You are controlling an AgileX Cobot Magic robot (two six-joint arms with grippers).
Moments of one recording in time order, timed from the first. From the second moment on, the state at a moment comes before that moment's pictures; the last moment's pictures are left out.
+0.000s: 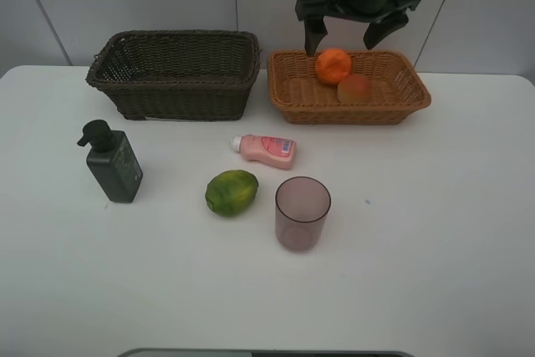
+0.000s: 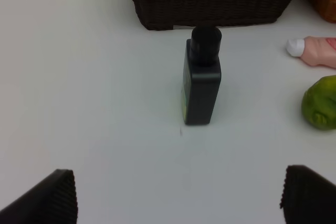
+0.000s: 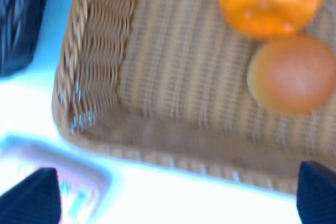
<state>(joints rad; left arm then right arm) -0.08 -0.01 -0.50 -0.05 1.06 0.02 0.44 1.95 -1.72 -0.14 1.08 0.19</state>
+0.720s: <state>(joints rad) -0.08 -0.01 -0.50 -0.05 1.06 0.02 0.41 1.32 -1.08 -0.12 1.01 0.23</state>
